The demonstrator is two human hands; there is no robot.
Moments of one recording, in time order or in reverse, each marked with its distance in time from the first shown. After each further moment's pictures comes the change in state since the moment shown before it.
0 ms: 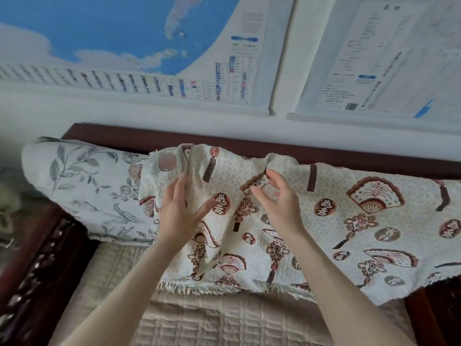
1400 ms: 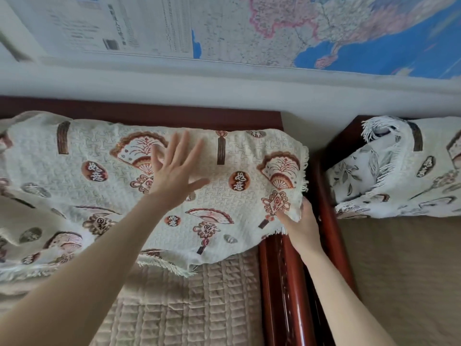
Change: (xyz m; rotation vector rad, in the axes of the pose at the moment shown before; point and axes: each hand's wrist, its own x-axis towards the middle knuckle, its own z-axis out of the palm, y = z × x) left_hand -0.051 0.289 0.385 0.607 -0.212 0.472; right_hand -0.046 0.284 -0.477 -0.007 0.176 0.471
